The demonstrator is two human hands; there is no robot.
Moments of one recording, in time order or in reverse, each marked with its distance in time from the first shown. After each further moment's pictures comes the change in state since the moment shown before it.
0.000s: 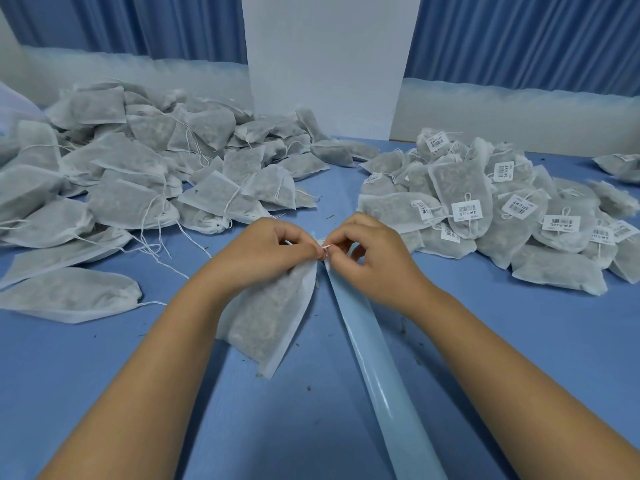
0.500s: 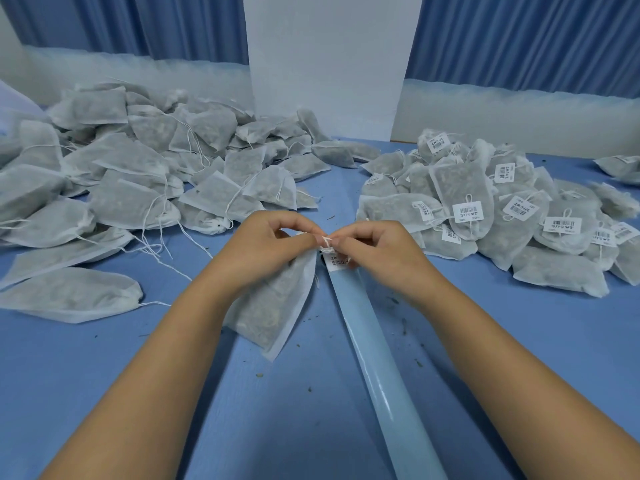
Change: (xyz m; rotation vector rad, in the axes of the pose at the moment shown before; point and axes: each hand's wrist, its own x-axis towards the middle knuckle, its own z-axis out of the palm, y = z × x) left_hand 0.000 0.001 0.001 -0.113 0.094 0.099; right_hand 0.005 -0.008 -0.010 0.385 -0.051 0.321
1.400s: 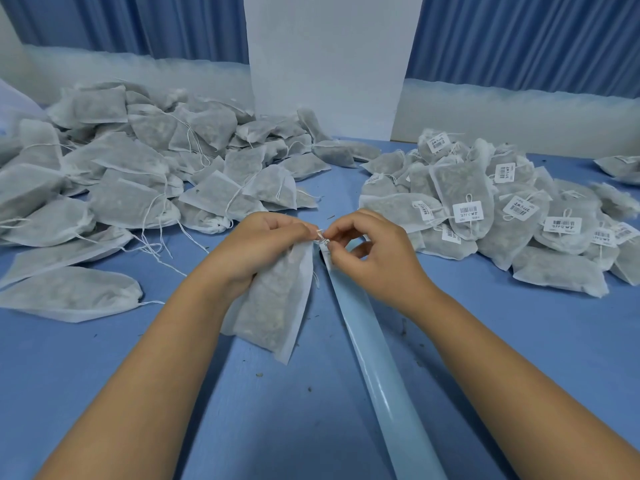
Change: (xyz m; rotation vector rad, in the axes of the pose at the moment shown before) left_hand 0.004 -0.002 -0.002 -0.159 -0.030 -0.139; right_hand -0.005 0.006 0.009 -0.222 0.135 -0.334
